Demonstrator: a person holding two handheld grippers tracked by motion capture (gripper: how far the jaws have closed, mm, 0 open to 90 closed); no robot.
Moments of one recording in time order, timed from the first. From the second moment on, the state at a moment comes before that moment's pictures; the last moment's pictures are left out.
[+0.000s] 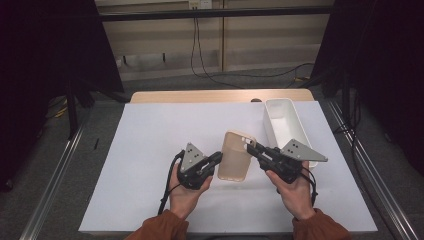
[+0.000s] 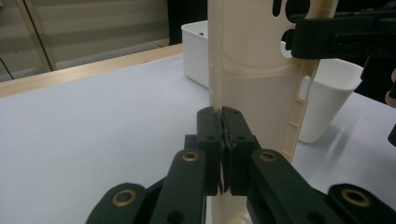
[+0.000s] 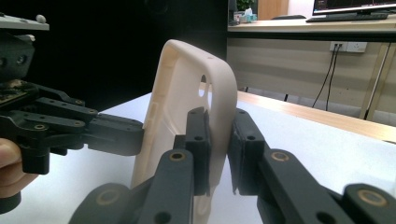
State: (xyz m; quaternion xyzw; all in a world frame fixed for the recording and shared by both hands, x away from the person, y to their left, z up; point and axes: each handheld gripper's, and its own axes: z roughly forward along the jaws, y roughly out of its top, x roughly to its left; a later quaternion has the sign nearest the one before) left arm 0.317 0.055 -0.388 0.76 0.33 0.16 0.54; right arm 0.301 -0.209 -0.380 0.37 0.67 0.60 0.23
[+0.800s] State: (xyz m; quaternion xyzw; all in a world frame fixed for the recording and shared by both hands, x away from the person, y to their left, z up) left arm 0.325 0.061 -0.392 0.75 0.33 0.15 0.56; right arm 0.301 -0.212 -0.379 0.35 0.67 0.61 0.25
